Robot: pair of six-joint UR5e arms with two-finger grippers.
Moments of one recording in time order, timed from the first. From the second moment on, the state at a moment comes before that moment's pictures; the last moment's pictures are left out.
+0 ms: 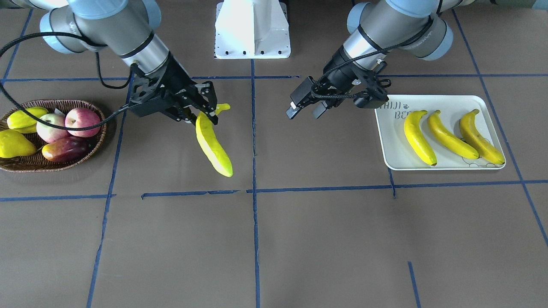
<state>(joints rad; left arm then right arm) -0.73 -2.10 -1.79 -2.20 -2.03 -1.81 0.67 -1.05 1.85 -1.18 1.95 1.28</state>
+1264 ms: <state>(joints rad) -0.66 -2.30 -1.63 -2.21 -2.00 -1.88 0.50 -1.03 1.91 -1.18 1.72 1.29</state>
